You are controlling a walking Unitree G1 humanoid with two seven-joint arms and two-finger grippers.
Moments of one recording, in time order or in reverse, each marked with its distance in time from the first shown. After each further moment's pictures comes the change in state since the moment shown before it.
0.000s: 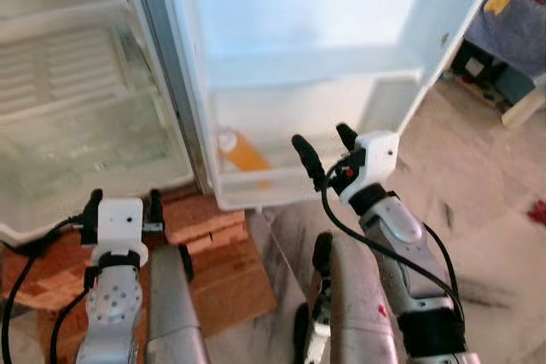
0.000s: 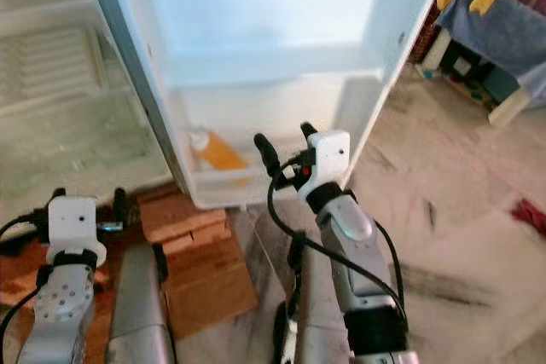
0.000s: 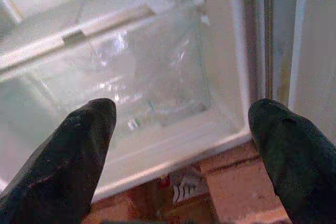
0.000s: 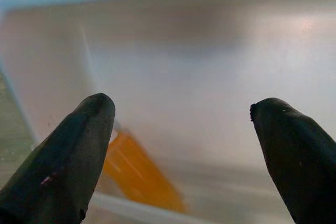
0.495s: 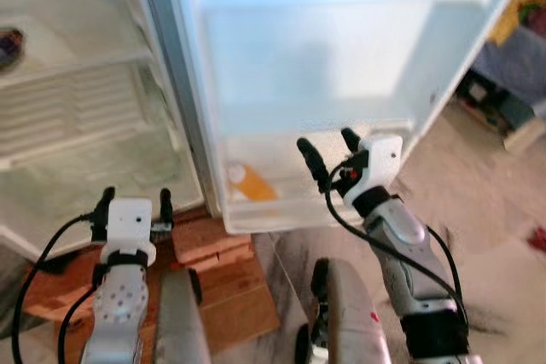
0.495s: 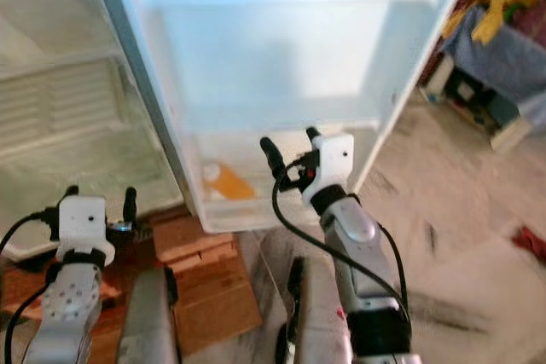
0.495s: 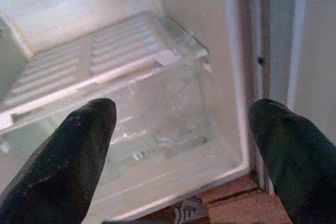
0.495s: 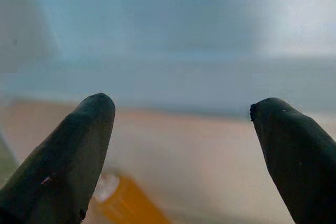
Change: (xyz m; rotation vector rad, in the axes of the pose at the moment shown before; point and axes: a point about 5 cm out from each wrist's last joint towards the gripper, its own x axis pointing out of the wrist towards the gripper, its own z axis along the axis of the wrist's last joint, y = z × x) left arm 0.002 -0.009 -0.002 -0.009 -0.007 -0.052; right arm -0.002 -0.006 -0.002 0.004 0.028 -0.034
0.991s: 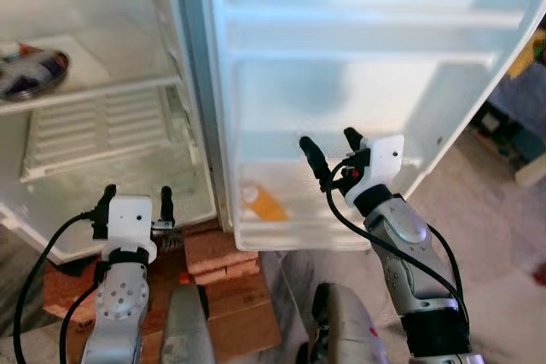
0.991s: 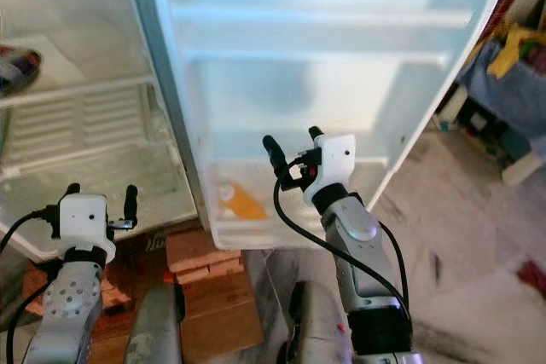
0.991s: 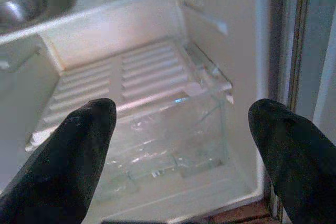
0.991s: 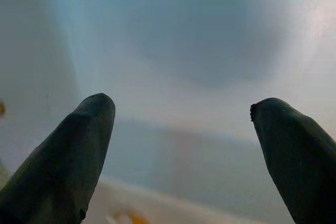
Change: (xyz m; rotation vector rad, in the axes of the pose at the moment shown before) left arm 0.002 -0.002 0.000 -0.015 -0.013 -0.004; right arm 0.000 -0.003 0.001 -0.013 0.003 -0.019
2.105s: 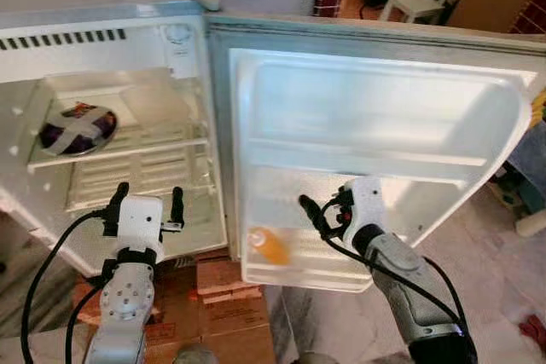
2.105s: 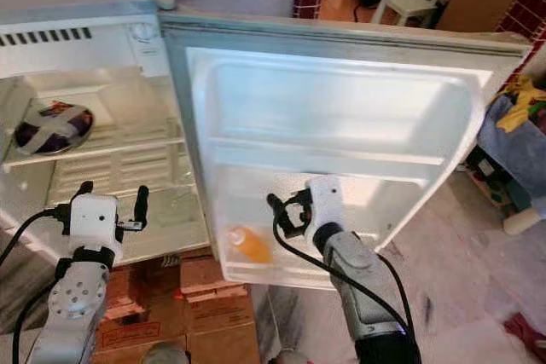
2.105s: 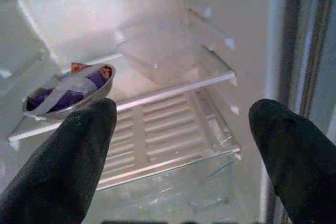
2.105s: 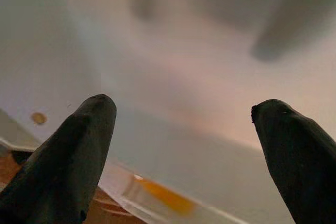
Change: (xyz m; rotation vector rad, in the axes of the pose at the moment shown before) left arm -0.001 -0.009 0.001 0.008 -0.021 -0.067; right arm -0.033 0.000 -0.057 0.019 0.399 -0.027
